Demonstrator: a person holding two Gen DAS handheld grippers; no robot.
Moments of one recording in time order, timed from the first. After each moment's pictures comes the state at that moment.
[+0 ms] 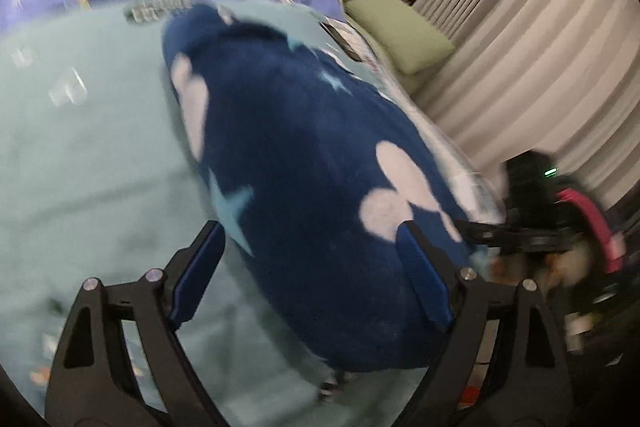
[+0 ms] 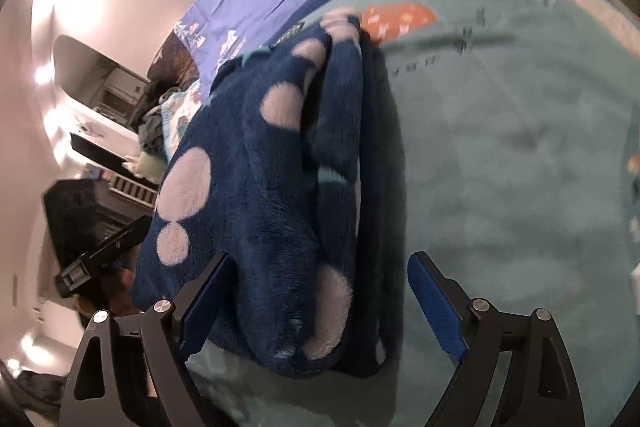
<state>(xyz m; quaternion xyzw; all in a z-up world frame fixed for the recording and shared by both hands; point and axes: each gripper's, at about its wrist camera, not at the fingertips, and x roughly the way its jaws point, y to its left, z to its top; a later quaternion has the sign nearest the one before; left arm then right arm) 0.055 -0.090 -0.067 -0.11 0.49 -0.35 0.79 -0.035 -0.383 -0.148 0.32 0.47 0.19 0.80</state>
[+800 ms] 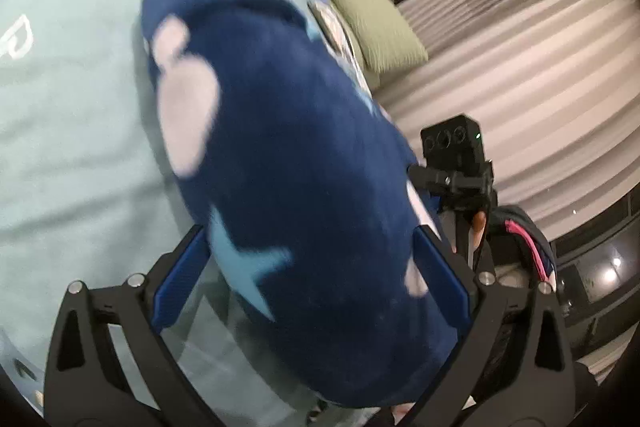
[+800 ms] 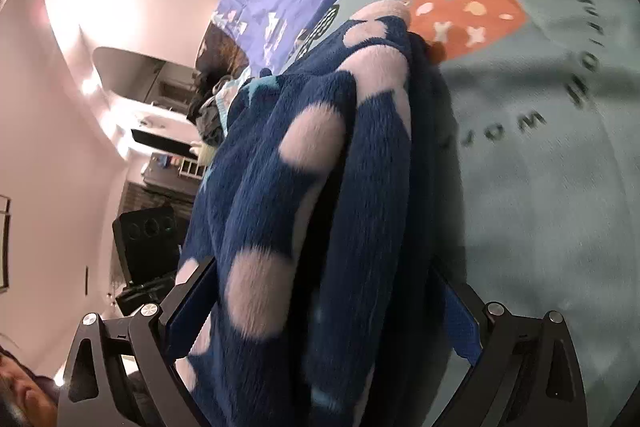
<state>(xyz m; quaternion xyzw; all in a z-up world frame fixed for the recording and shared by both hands) 0.100 -0.086 -0.094 -0.19 0.52 -0.40 0.73 0.091 -0.394 -0.164 0.36 0.48 0.31 0.73</state>
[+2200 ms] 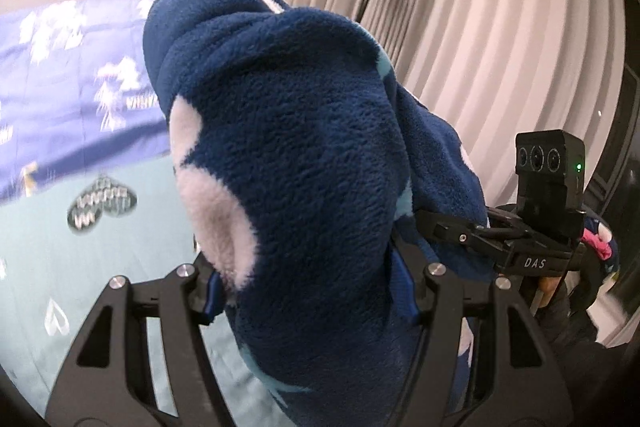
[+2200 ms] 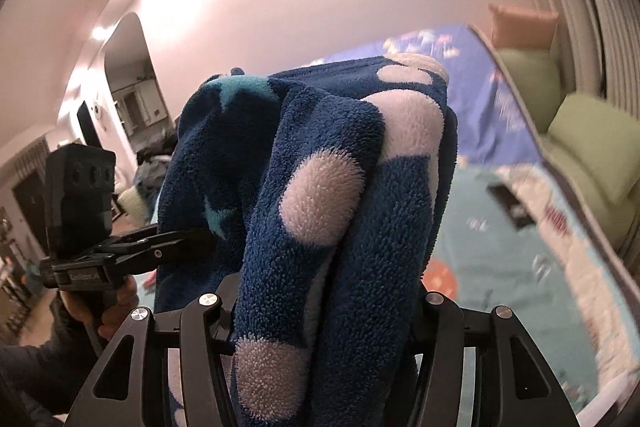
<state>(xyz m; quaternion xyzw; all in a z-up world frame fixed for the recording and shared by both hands) 0.088 -0.147 0.078 -0.04 0.27 -0.44 0.85 0.000 -0.340 0.049 0.10 0.22 0.13 0.96</state>
